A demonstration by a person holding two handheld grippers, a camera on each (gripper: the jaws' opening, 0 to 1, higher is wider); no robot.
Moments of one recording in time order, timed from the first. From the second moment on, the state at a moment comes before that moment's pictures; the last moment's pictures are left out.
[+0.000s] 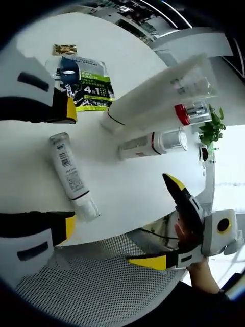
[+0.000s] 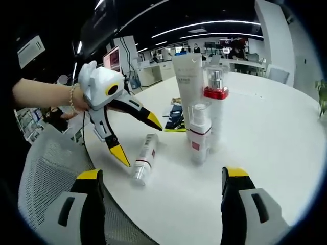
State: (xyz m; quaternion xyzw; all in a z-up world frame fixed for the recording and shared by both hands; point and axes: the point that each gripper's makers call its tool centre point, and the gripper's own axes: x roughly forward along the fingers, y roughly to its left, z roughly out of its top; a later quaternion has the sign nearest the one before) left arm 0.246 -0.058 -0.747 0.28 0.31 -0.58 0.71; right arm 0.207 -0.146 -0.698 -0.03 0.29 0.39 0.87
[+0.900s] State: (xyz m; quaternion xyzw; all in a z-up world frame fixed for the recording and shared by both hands) left arm 0.240 -0.061 -0.764 0.24 0.36 -0.55 0.71; right arm 0.207 -0.148 -0.700 -0.02 0.30 0.38 0.88
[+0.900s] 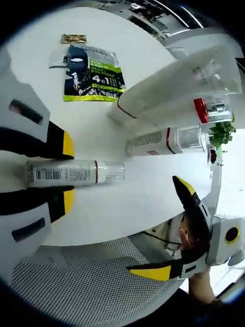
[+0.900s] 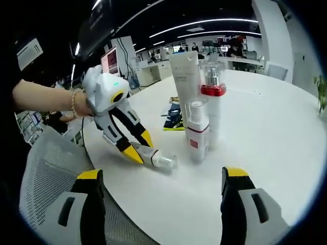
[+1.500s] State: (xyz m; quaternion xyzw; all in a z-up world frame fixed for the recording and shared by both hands) left arm 0.237 -0.056 -0.730 0.08 0.39 -0.51 0.76; right arm 0.205 -0.144 -0.698 -0.02 0.29 0.39 0.87
